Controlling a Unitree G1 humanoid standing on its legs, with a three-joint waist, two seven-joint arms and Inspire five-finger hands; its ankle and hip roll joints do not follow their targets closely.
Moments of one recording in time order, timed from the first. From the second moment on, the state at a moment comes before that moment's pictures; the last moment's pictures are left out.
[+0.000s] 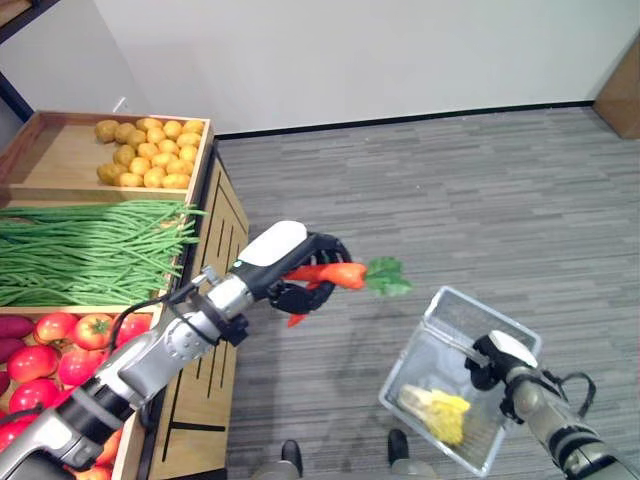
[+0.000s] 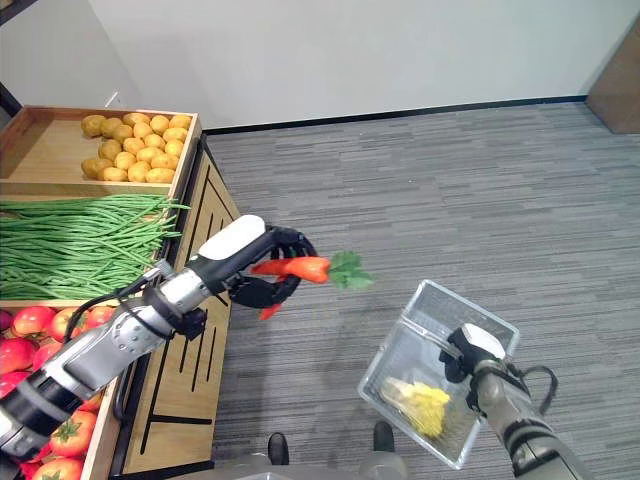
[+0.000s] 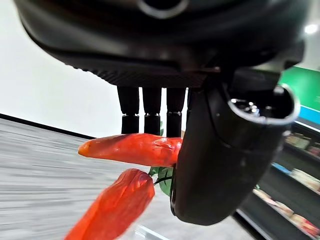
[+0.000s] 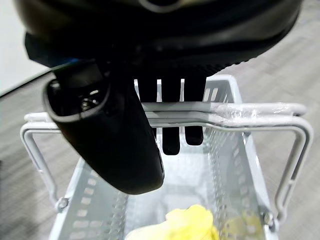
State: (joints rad) left arm -0.33 0.85 -0.57 -0.17 0.14 -0.33 0.03; right arm -0.26 -0.61 0.39 0.92 -0.36 -0.05 -0.14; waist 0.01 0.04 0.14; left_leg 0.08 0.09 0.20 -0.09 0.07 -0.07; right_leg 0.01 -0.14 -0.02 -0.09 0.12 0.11
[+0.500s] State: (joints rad) left arm -0.33 0.64 -0.75 -0.12 -0.05 -0.27 -0.06; right arm -0.53 -0.53 0.49 0.95 -0.33 -0.02 -0.17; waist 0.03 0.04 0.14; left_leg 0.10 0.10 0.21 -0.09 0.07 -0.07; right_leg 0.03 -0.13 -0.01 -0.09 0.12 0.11
